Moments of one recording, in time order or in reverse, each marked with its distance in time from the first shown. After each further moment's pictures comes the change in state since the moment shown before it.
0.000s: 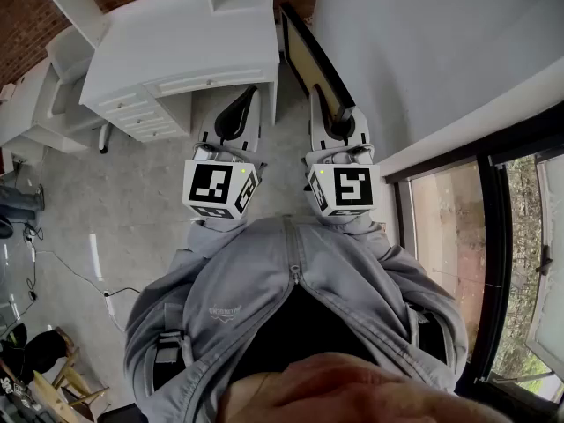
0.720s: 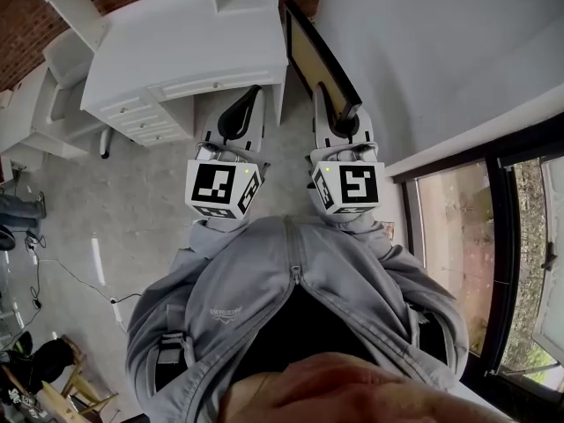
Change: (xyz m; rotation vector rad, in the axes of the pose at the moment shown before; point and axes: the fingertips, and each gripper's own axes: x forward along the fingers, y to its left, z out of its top) left arm 0.002 0.040 -0.005 -0.005 -0.003 -0.030; right arm 0.034 0.021 -0.009 0.019 0.004 -0.020
